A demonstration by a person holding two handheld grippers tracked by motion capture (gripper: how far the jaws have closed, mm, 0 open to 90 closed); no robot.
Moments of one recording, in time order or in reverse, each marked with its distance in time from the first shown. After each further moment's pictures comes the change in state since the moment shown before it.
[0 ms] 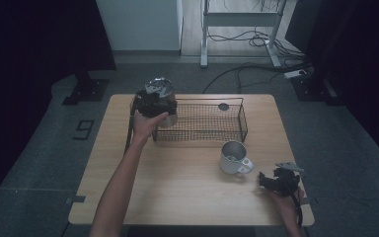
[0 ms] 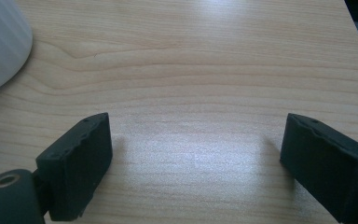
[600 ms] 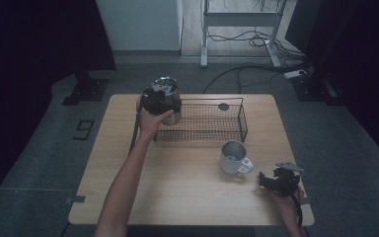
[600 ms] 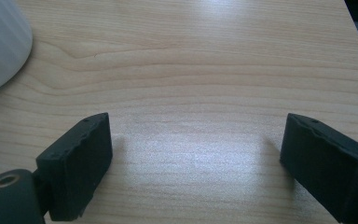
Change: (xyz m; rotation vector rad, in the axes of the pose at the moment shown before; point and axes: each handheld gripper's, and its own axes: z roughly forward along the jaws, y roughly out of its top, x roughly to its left) left arm -0.006 0.003 0.026 0.007 0.004 -0.005; right arm 0.000 0.000 0.000 0.000 0.000 0.000
